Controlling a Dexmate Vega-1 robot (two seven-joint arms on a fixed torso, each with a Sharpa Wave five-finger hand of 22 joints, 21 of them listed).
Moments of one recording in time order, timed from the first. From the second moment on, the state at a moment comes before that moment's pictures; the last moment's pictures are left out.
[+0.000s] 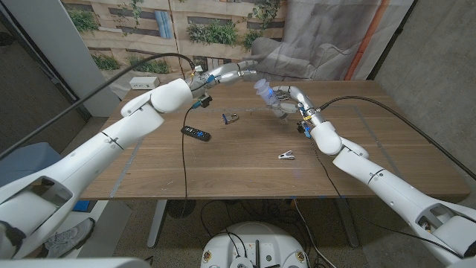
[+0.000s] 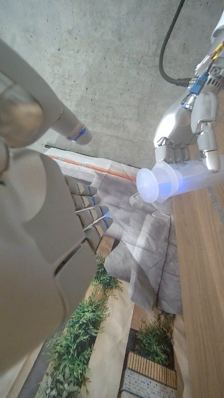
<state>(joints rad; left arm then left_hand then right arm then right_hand) 0.60 0.78 0.53 -1.82 0.08 -0.11 -0.20 0.04 0.08 0.75 0.10 0.18 -0.02 0.10 0.18 0.17 0.00 0.04 0.19 0.17 0.04 0.01 0.18 0.16 0.01 -0.04 0.18 0.17 -0.73 -0.58 -0.58 -1.43 -0.17 0.33 -0.31 1.12 -0.06 0.35 -0.15 0.19 0.81 -0.12 0.18 0.19 0.90 -0.19 0.18 0.20 0.90 -0.12 0.25 0.29 0.88 -0.11 0.22 0.19</state>
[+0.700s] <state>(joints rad) 0.71 0.79 0.44 -1.83 -0.01 -0.05 -0.03 0.05 0.09 0.75 0.09 0.18 -0.01 0.09 0.18 0.17 0.01 0.02 0.19 0.17 0.04 0.01 0.18 0.16 0.02 -0.03 0.19 0.17 -0.74 -0.60 -0.58 -1.46 -0.20 0.28 -0.32 1.12 -0.06 0.35 -0.15 0.19 0.83 -0.11 0.19 0.19 0.91 -0.17 0.19 0.20 0.90 -0.12 0.26 0.31 0.88 -0.11 0.23 0.19</state>
